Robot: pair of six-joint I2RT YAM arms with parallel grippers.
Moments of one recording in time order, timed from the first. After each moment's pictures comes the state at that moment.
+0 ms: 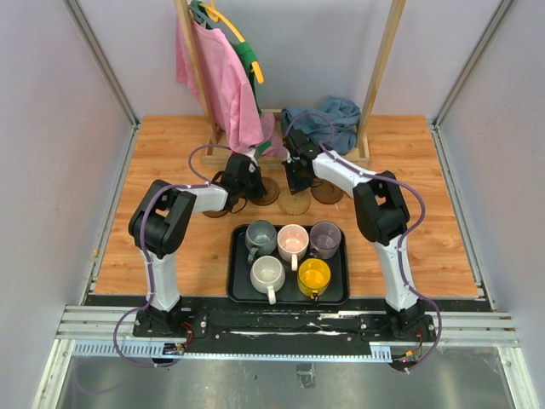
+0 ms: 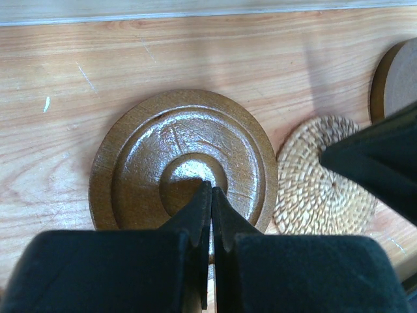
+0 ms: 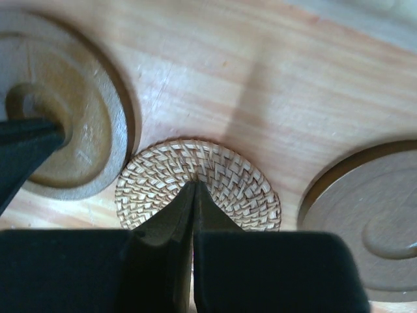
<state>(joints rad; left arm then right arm) -0.44 1.95 1.07 0.23 0.10 -0.42 0.55 2.23 1.76 -0.65 -0.03 0.26</state>
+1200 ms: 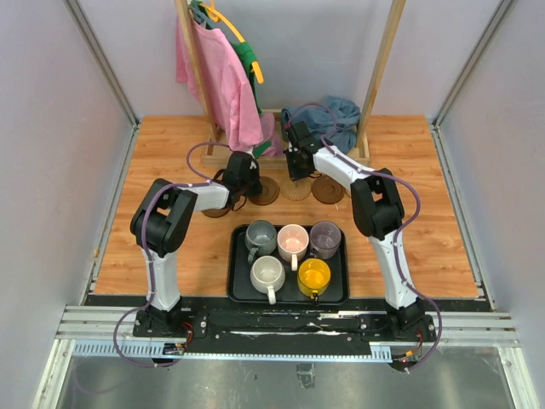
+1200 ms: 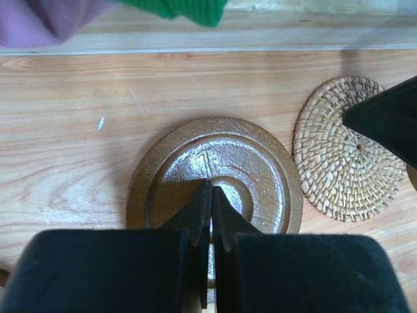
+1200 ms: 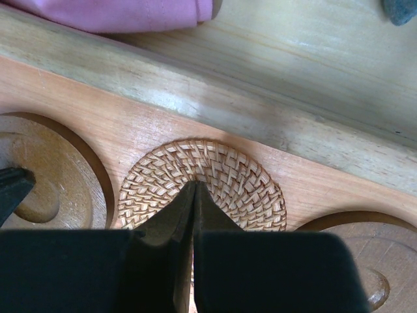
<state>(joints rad) -0.44 1.97 1.11 0.21 -0.03 -0.42 0.50 2.33 1.91 -0.58 0.03 0.23</state>
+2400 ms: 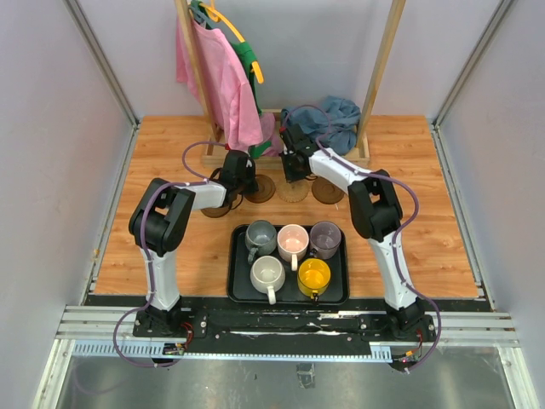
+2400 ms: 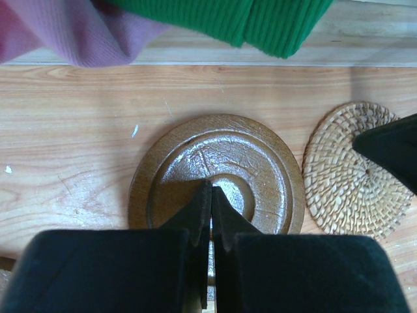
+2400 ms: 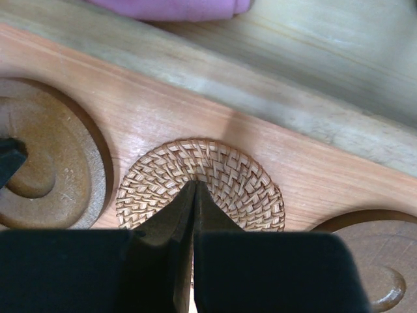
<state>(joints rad) -0.41 1.97 1.10 0.22 -0.06 -0.42 0.54 2.32 1.90 -0.57 0.04 0.22</state>
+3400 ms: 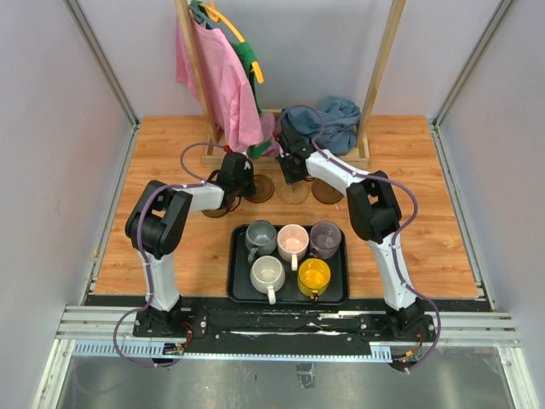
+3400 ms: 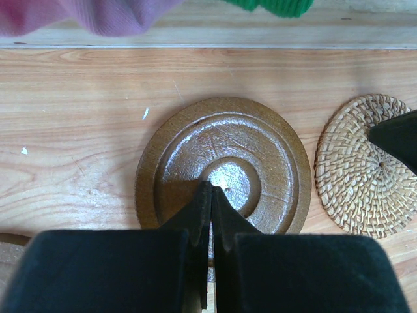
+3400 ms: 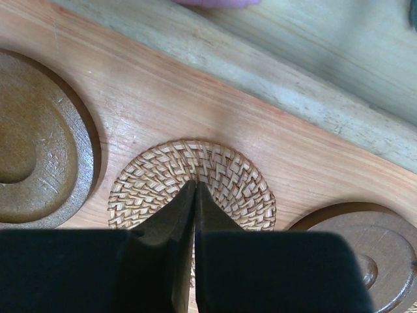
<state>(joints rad) -0.41 1.93 1.07 0.20 -0.06 -0.39 0.57 2.30 1.89 -0.59 0.11 0.13</state>
